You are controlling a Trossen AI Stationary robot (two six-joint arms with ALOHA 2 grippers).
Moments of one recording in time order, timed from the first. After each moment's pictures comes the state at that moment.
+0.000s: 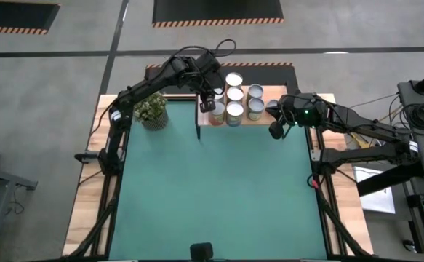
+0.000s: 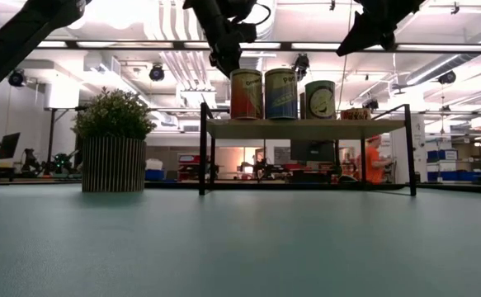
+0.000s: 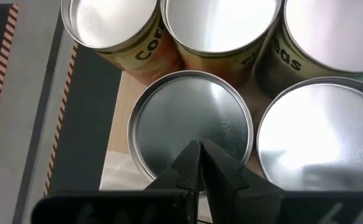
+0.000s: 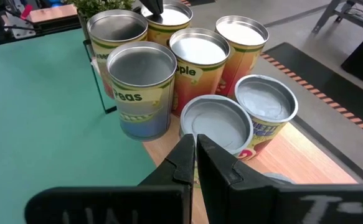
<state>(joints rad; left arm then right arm) 0.48 2.09 2.33 -1.27 -0.04 0.36 -0.32 0.93 1.01 -0.59 0.24 0.05</state>
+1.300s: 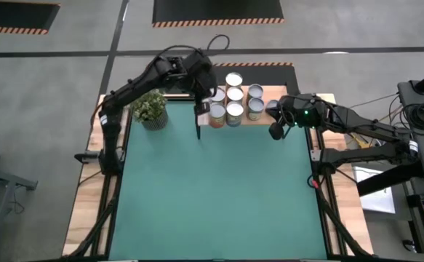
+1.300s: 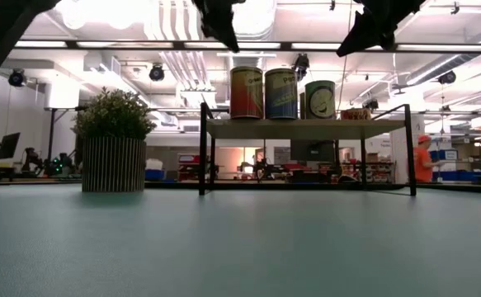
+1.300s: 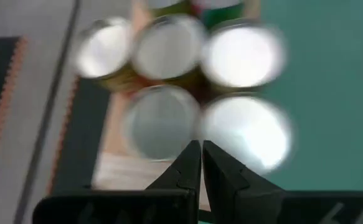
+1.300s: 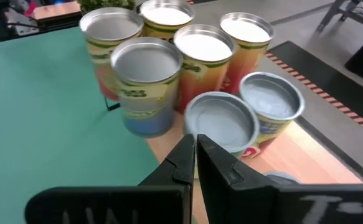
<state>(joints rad) 0.41 1.95 2.33 -1.29 -0.04 0.32 -0.30 0.93 1.01 -0.60 0.23 0.05</state>
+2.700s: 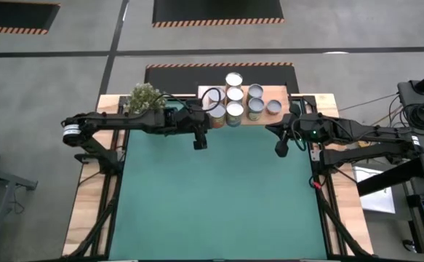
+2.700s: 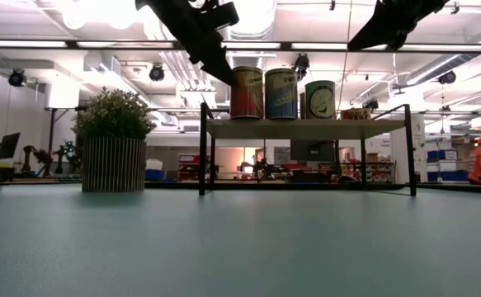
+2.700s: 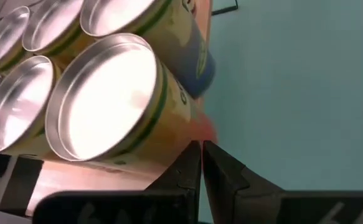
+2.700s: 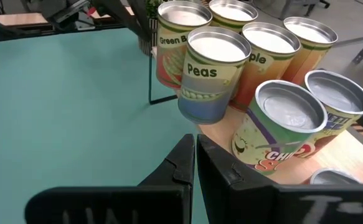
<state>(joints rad) 0.18 1.56 1.28 -0.42 -0.28 0.33 -0.08 0.80 0.85 -0.52 0.30 0.06</state>
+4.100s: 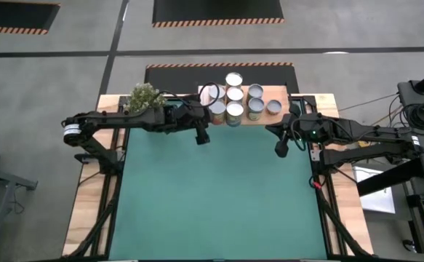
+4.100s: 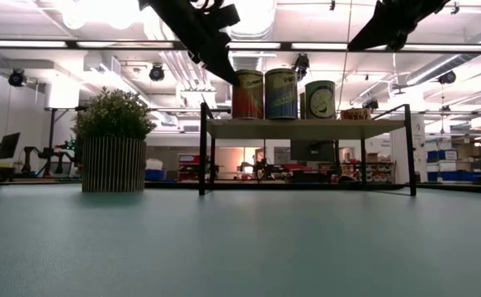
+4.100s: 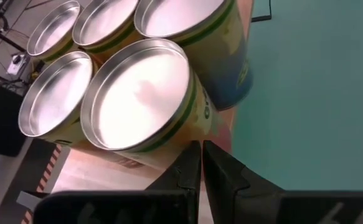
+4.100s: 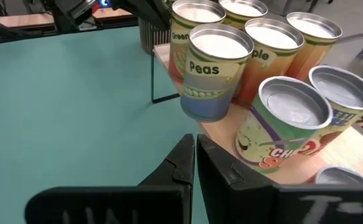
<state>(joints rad) 0.20 1.57 1.30 -0.39 -0.34 0.26 -0.08 0.80 0.84 -0.52 0.29 0.08</state>
